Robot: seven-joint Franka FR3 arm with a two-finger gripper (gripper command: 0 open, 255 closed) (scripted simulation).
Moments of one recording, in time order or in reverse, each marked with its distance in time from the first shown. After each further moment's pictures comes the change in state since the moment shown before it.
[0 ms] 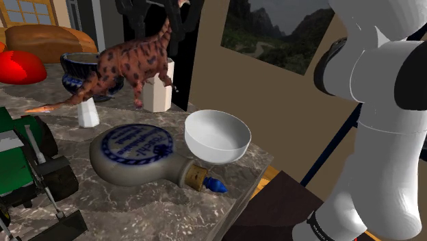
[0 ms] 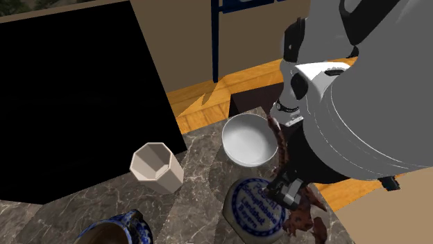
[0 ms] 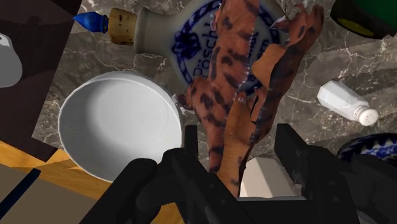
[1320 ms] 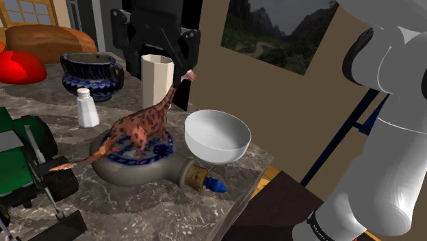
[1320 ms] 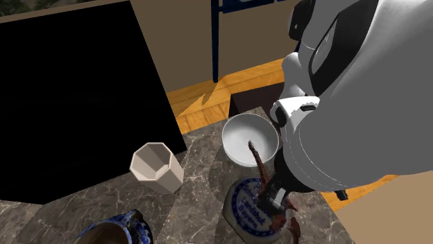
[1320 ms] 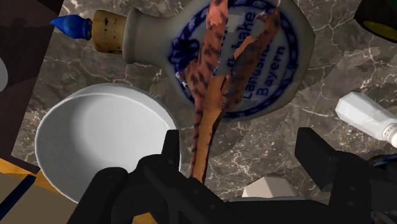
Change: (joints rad) arm -0.186 -0.181 0.017 -0.427 0.149 0.271 -0.016
